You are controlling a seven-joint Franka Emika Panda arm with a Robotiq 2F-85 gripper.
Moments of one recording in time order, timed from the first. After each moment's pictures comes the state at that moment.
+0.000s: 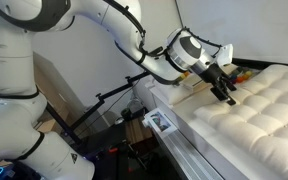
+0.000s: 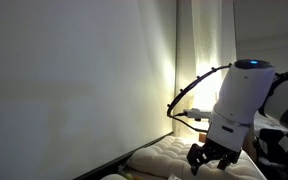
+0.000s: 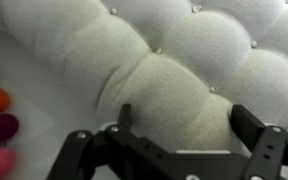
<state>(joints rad) 0.01 0.64 0.08 -1.85 -1.09 2.65 -1.42</state>
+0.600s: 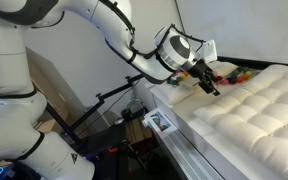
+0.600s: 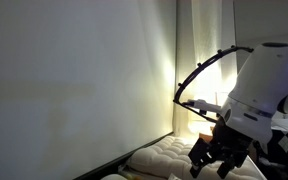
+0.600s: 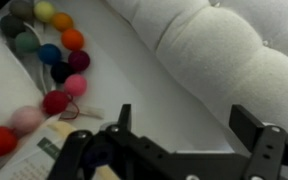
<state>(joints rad) 0.01 0.56 0.11 -1.97 -1.11 2.85 -1.43</state>
